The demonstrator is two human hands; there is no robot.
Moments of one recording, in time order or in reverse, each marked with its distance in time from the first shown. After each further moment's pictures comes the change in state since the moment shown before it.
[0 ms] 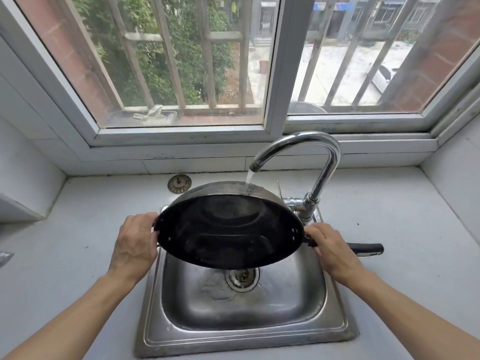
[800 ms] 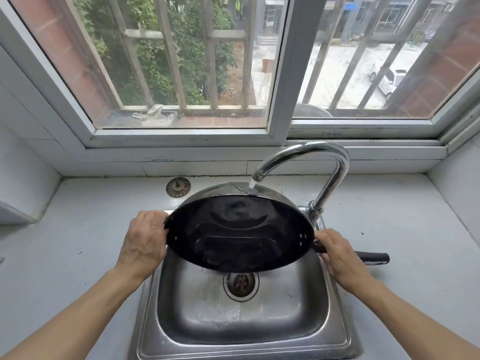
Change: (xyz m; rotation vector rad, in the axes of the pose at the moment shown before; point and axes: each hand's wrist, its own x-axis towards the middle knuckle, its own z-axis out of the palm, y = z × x) left_hand 0.028 0.008 0.018 0.034 0.021 0.153; right_hand 0.005 0.021 0.000 0.122 -0.006 0.056
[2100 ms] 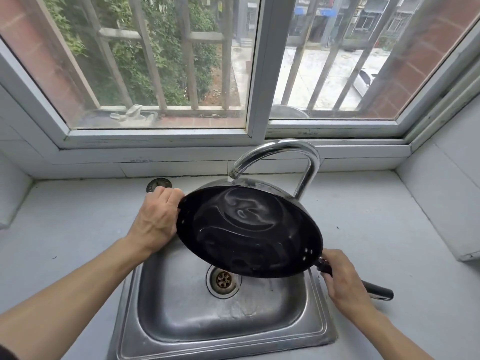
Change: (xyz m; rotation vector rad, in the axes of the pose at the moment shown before) left_hand 0.062 0.041 0.015 -0.011 -0.067 0.202; right_hand -0.083 -0.007 -0.014 0.073 0.109 0.262
